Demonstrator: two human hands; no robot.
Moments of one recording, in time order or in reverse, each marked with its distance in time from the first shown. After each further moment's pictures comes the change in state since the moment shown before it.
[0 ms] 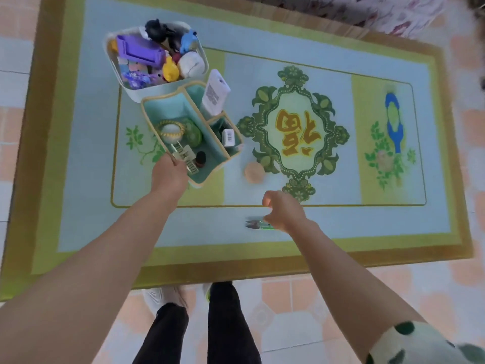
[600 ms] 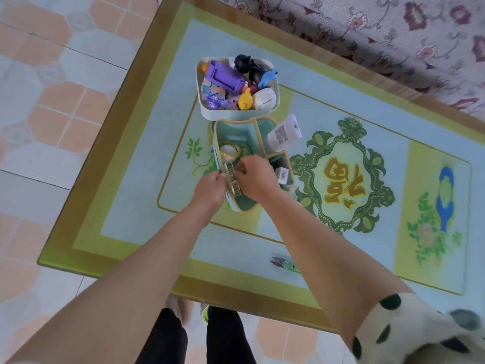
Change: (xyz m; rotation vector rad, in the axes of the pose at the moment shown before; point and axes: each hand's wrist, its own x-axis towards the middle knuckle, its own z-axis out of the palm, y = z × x) left_hand -0.003 0.007 -0.033 -0.227 -0.136 -0.030; right_hand 0.059 -0.191 -0.046 -0.029 0.181 -0.413
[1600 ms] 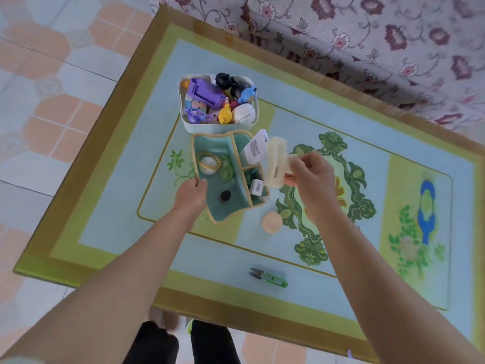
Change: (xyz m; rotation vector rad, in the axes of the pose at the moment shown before) left_hand 0.005 0.012 0.018 -0.058 0.105 -0.120; right_hand -0.047 0.080 -0.103 0.931 0.341 0.248
